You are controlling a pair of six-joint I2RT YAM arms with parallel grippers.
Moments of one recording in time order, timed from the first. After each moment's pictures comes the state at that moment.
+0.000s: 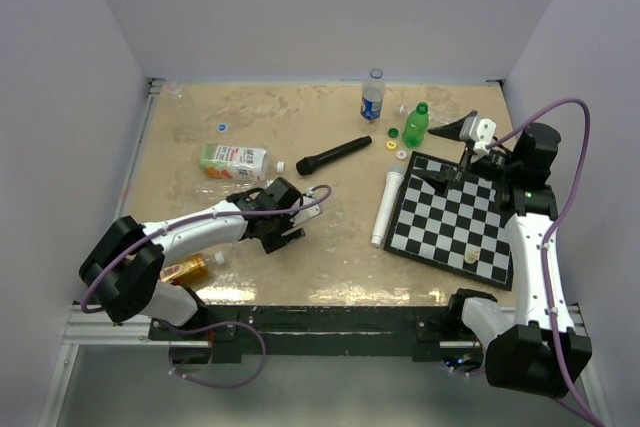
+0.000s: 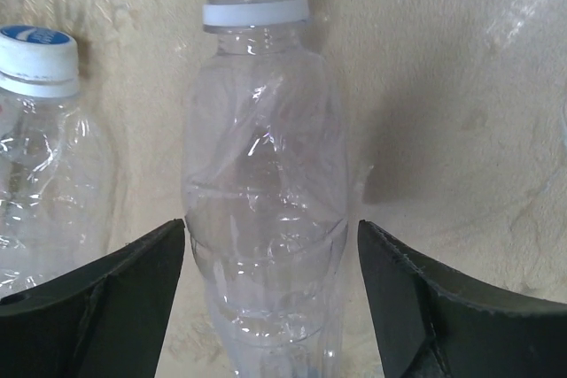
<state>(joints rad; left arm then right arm) -0.77 1.43 0.81 -0.51 -0.21 0.38 -0.20 0.99 0.93 -0.18 -1.27 -0.52</state>
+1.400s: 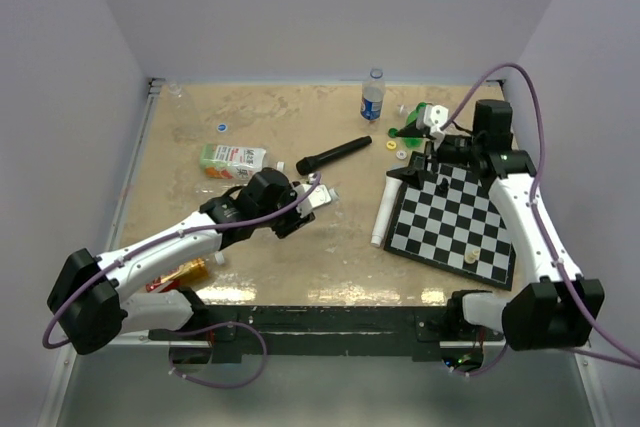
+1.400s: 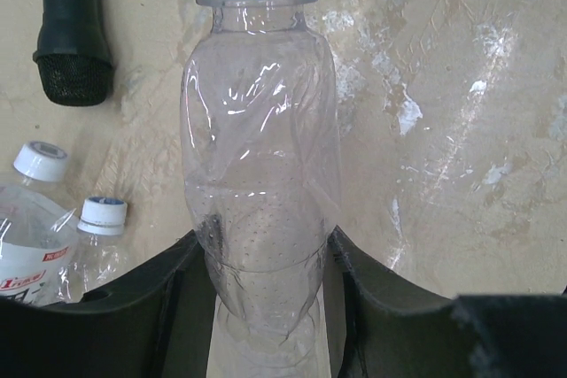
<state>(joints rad) -0.79 1.21 0.81 -0.35 0.09 0.37 0.03 1.20 1.10 -0.46 -1.14 -0.72</state>
